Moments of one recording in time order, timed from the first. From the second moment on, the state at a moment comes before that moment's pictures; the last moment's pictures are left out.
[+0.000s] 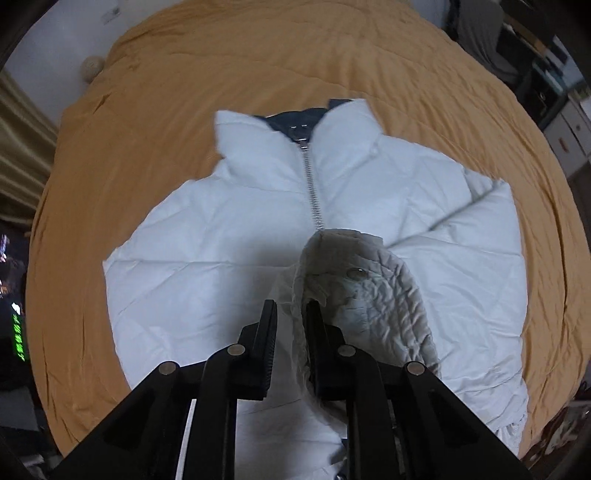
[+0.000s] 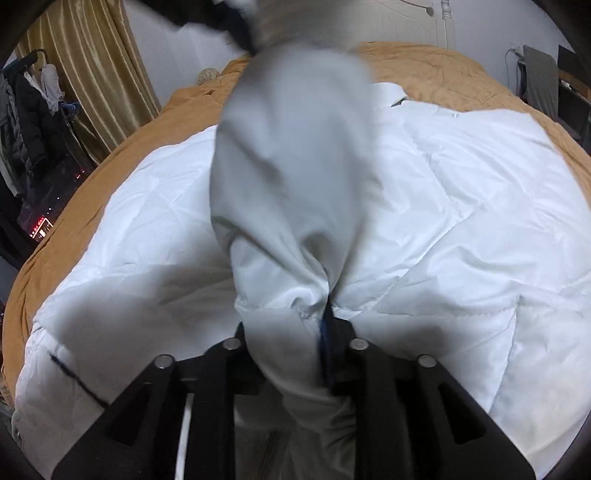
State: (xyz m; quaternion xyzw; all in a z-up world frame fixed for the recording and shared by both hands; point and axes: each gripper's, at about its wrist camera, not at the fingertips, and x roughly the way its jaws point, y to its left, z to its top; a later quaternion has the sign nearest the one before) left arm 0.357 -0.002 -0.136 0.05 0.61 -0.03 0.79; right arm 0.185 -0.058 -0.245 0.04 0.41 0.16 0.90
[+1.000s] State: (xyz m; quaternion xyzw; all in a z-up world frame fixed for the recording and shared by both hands) left arm 0.251 0.172 -0.152 -0.15 0.51 -0.08 0.84; right arm 0.245 -0.042 -0.264 0.00 0.43 0.08 0.90
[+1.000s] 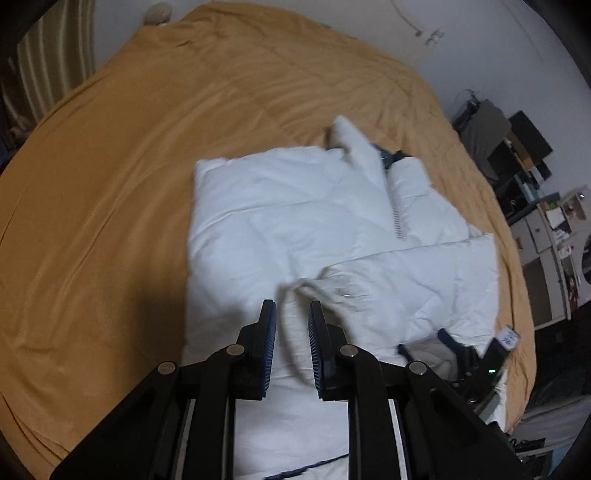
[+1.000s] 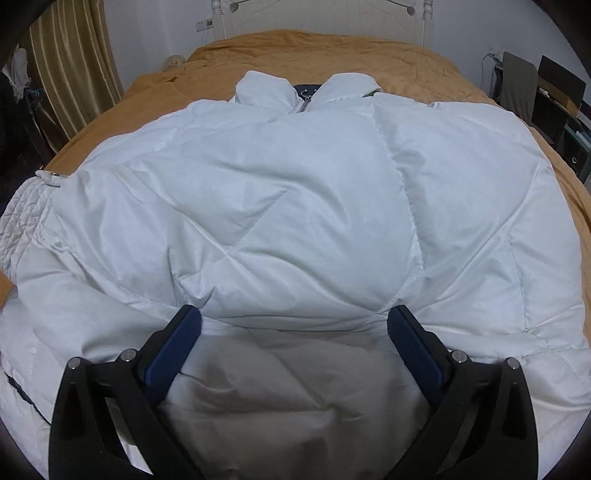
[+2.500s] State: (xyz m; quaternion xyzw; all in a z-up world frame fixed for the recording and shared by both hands) left arm 0.251 0.112 -0.269 -0.12 0.50 -0.13 0.85; right arm 0.381 -0.170 -0.227 0.07 0.50 -0.02 0.87
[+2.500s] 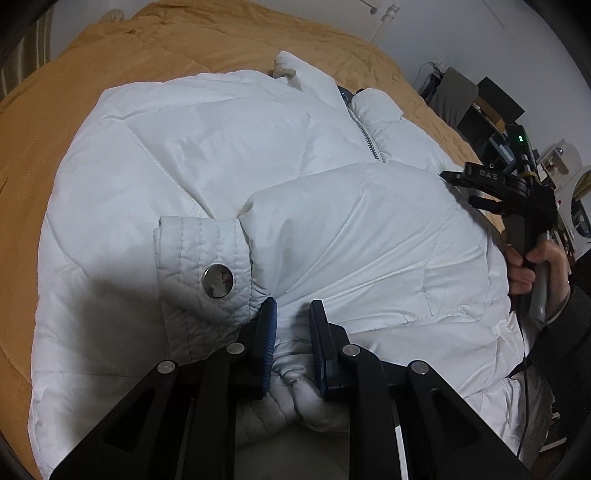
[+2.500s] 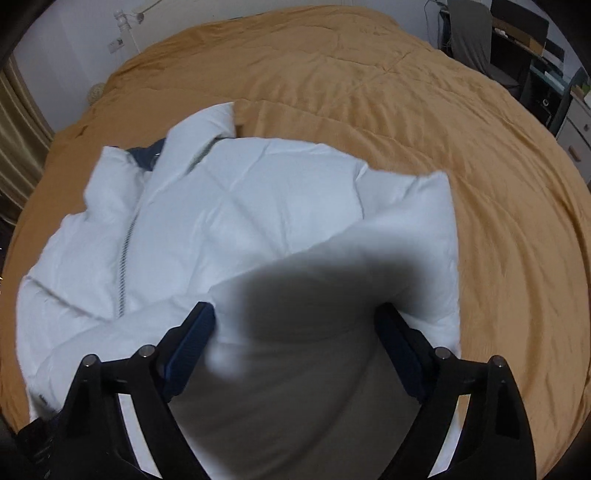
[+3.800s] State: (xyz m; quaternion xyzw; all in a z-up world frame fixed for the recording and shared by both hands) left arm 0.180 0.118 -0.218 -0.09 0.44 -0.10 0.89; right arm 0.235 -0.159 -0.259 0.02 0.47 0.06 0.88
